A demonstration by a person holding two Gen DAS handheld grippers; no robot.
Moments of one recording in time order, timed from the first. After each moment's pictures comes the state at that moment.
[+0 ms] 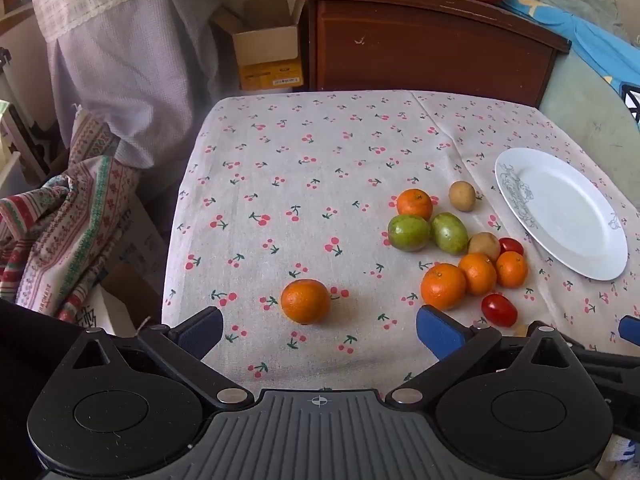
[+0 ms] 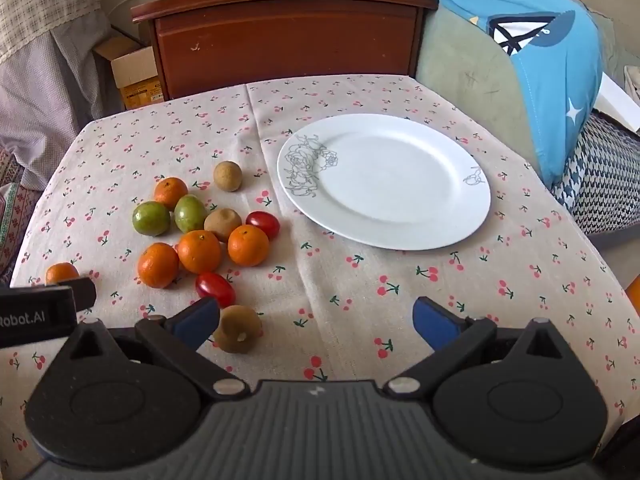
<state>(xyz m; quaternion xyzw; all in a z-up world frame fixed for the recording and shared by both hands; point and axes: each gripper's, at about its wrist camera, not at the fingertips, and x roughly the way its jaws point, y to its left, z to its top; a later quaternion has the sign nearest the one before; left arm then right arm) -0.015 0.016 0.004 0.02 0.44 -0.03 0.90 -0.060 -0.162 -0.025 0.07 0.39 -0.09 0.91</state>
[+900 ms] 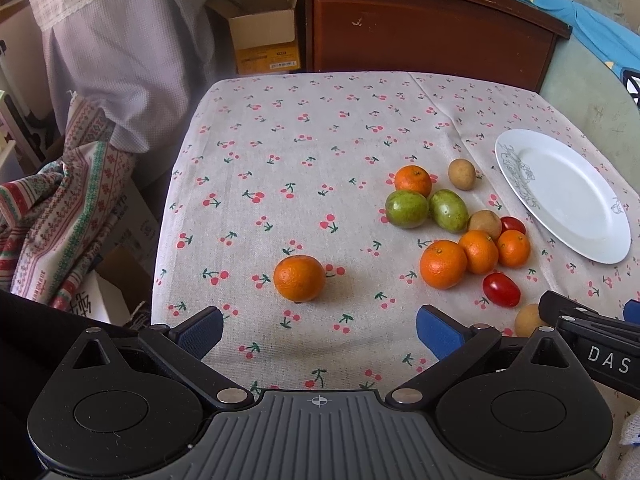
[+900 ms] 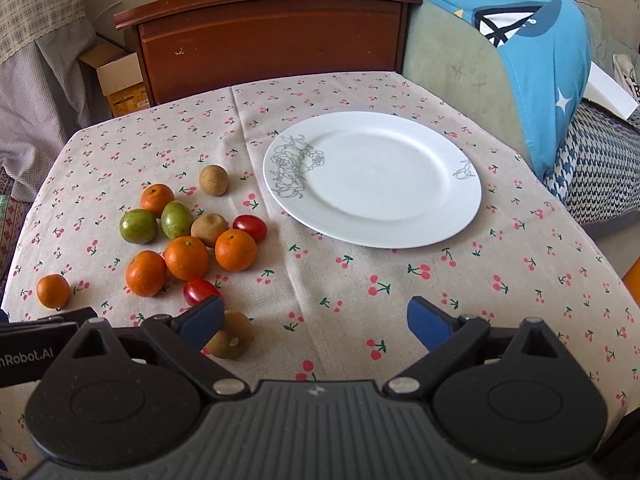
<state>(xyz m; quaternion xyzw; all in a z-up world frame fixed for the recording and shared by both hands) -0.017 0.016 -0.006 0.02 0.46 -0.03 0.89 -0.056 -0.159 -0.032 0.06 0.39 -0.11 0.91</state>
